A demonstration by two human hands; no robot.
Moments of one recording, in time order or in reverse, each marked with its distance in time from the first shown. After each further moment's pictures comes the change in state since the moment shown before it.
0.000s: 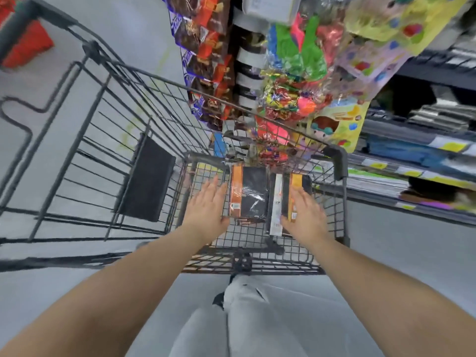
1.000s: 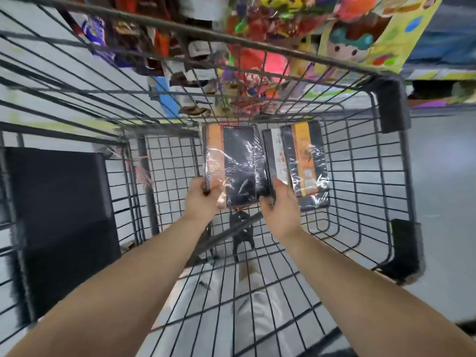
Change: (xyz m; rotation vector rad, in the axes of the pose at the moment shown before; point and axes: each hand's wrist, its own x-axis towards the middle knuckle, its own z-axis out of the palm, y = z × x) left_hand 0.156 -0.044 0.122 -0.952 -0.228 -0.456; right_hand 0.073 -0.045 0.142 0.399 0.023 0.449
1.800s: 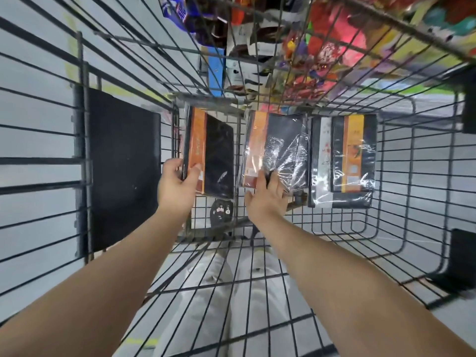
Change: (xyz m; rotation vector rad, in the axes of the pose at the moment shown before) left_hand -0.034 -0.036 -0.107 -0.093 0.316 0.015; right_hand -0.015 -0.059 0.090 -0.400 -0.252 -0.041
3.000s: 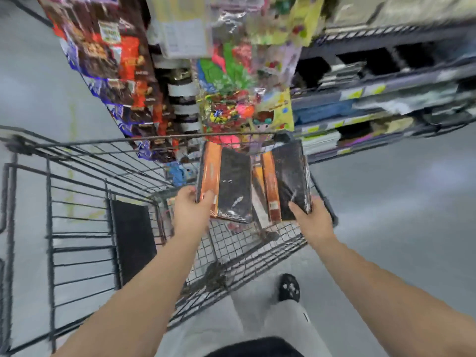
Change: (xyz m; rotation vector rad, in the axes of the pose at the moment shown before) left_hand -0.179 0.145 -0.013 -0.007 -0.131 0.434; right_hand -0.202 0.141 -0.171 0.984 0.563 0.147
